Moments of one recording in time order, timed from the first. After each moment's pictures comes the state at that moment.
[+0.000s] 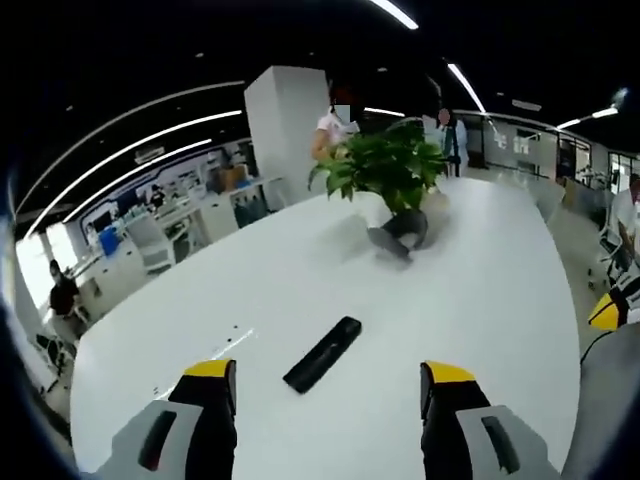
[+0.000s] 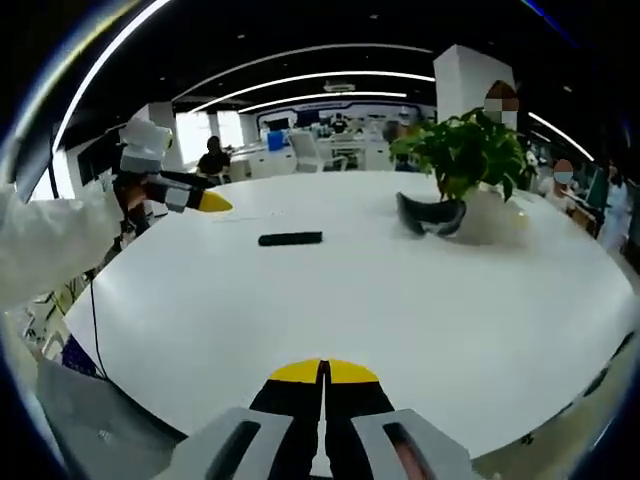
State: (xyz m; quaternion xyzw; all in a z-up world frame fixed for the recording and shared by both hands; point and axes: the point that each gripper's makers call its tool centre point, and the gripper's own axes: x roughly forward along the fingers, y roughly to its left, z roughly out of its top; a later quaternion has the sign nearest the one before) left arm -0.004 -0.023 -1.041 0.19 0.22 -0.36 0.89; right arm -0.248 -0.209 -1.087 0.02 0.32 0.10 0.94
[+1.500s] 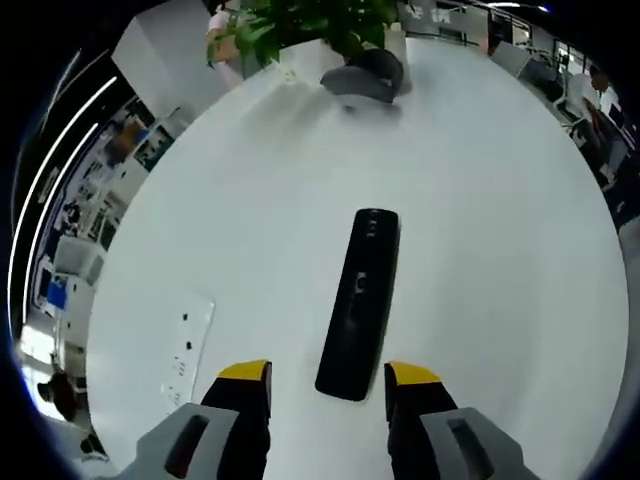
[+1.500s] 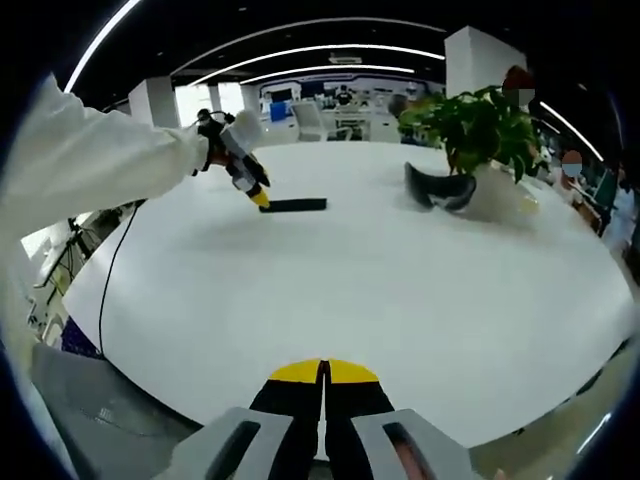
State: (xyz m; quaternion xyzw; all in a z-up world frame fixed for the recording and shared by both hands) left arm 0.091 -0.032 -1.171 0.40 0.40 -0.43 0.70; right arm -0.253 -0.205 -1.111 0.00 0.37 0.11 0.92
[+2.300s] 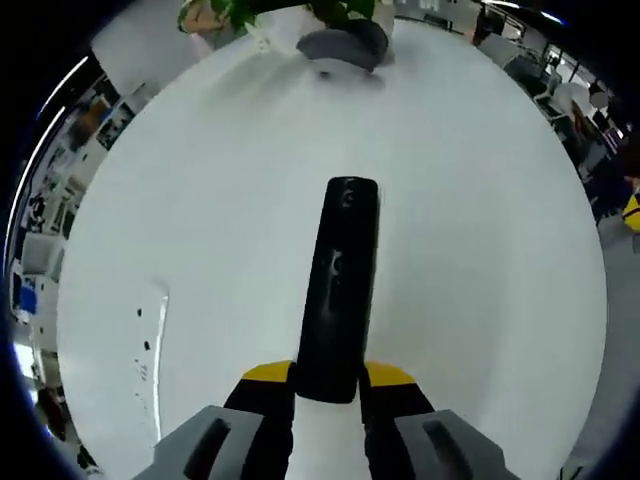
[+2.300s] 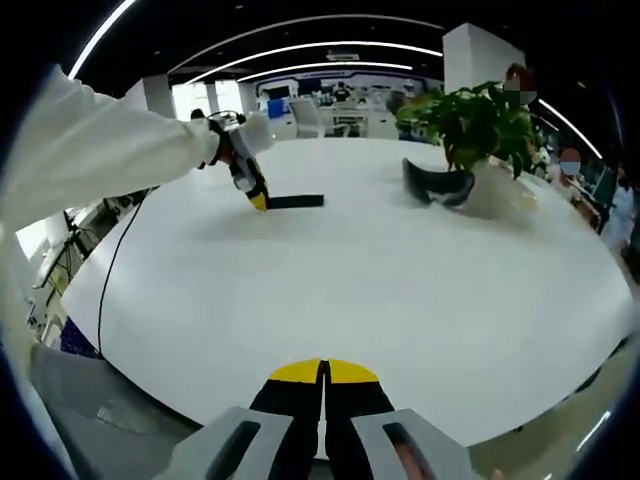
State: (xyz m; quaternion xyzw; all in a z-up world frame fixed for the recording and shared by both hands) left arm 0.079 -0.032 -1.192 0.41 0.45 -0.48 0.63; right arm -0.254 -0.206 -1.113 0.00 0.38 0.10 0.92
